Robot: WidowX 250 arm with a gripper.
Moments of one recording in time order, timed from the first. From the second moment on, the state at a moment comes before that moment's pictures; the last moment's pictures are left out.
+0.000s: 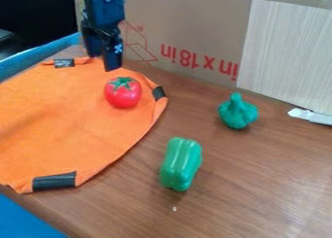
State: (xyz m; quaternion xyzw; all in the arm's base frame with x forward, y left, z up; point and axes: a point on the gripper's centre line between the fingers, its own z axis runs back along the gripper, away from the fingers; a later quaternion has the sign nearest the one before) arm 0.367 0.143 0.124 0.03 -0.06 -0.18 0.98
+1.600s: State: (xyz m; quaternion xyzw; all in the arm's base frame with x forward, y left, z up) arm 0.374 0.124 0.093 0.04 -0.09 -0.18 0.98
